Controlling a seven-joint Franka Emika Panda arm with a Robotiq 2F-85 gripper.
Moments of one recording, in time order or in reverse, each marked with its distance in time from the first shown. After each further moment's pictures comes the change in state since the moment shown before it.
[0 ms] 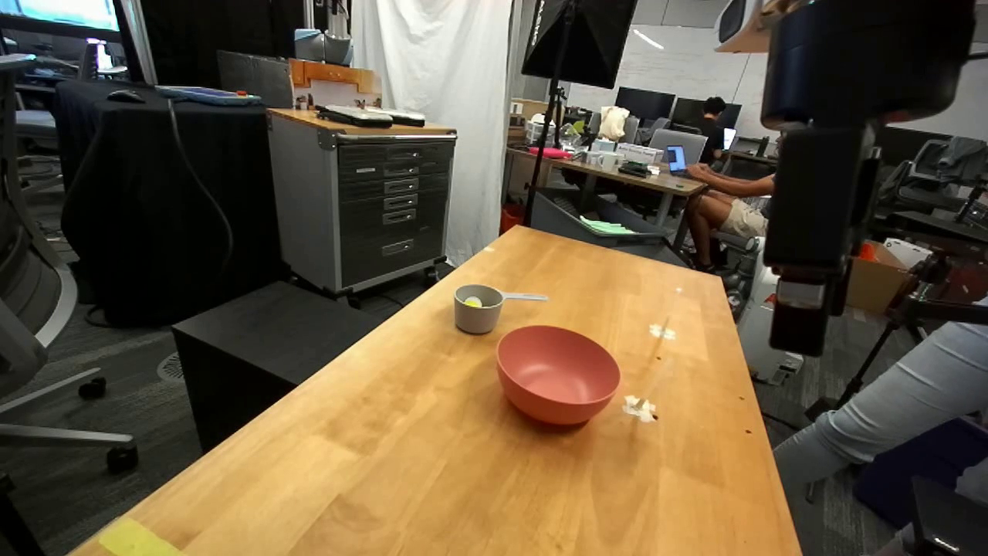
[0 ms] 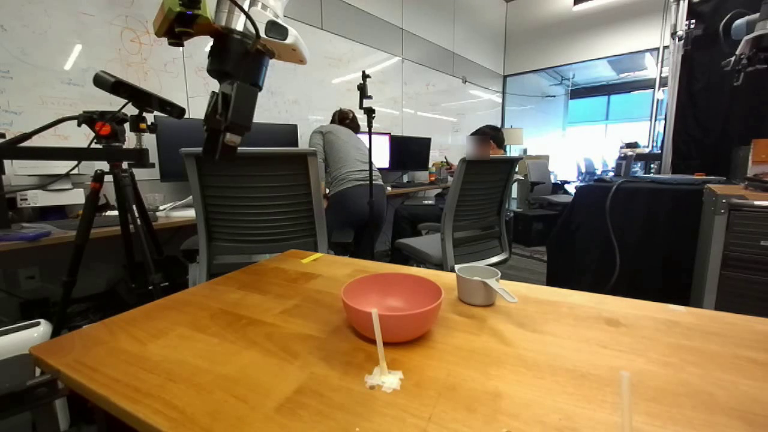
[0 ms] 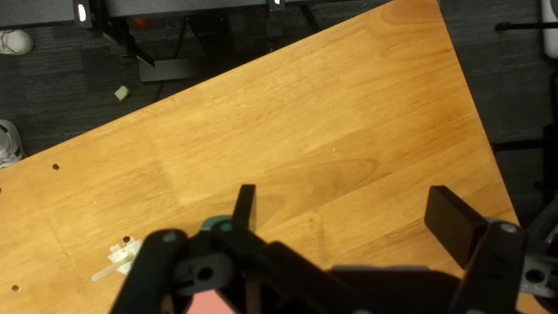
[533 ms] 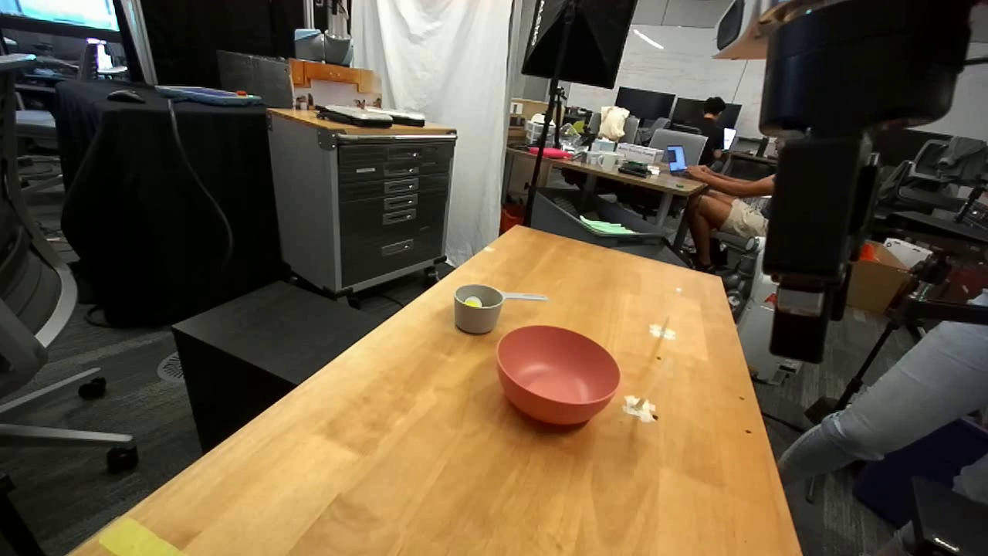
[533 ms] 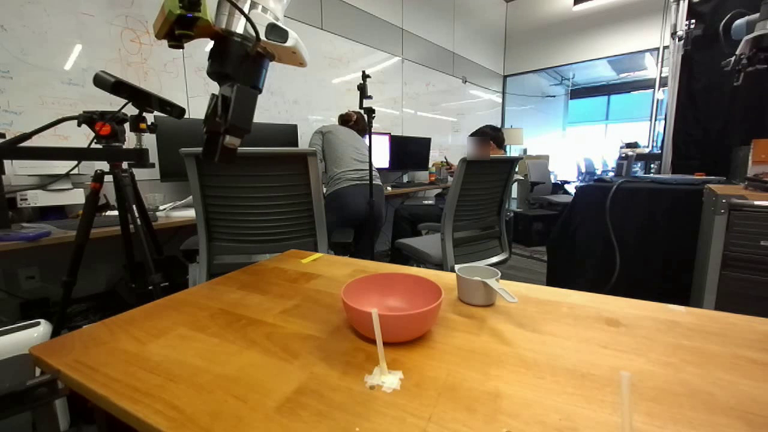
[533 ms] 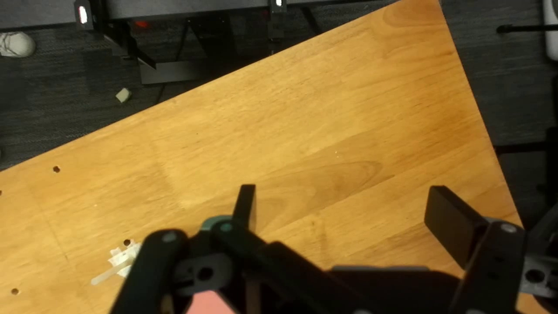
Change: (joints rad) arm 0.000 0.006 0.000 -0.002 -0.003 0.000 0.000
